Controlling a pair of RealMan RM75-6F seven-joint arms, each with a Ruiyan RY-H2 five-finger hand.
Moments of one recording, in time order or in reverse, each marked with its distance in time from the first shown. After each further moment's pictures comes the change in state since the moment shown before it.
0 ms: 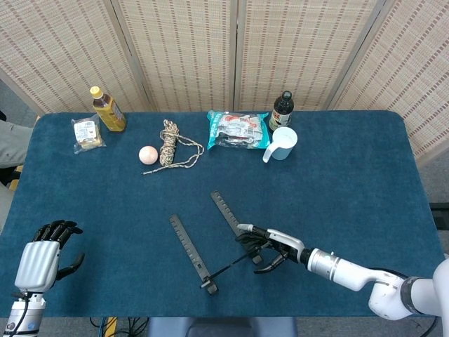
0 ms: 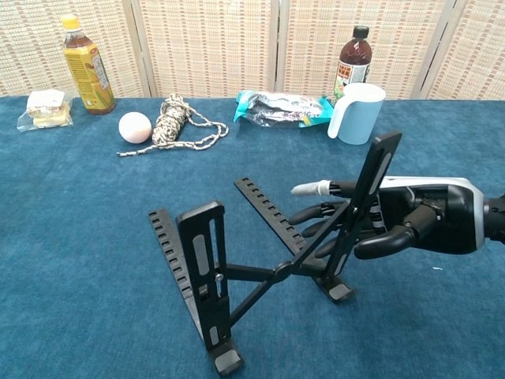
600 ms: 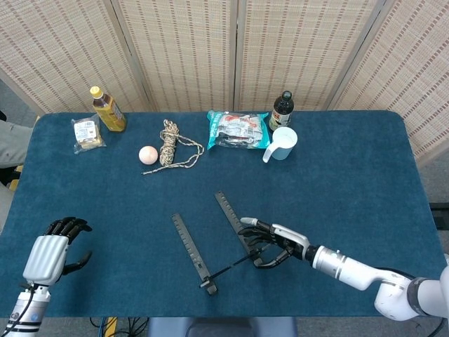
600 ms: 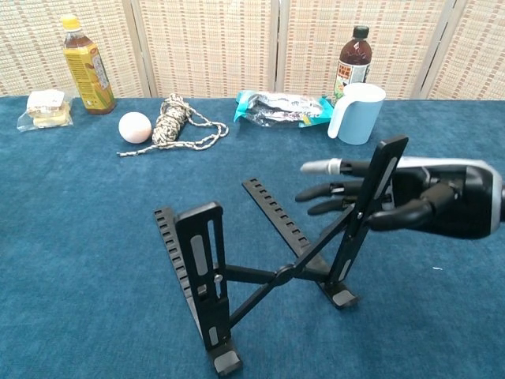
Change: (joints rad) left arm -0.060 0.026 -0.006 0.033 0.000 -0.104 -0.100; right arm -0.017 0.037 0.004 -0.006 -0.001 0.090 0.035
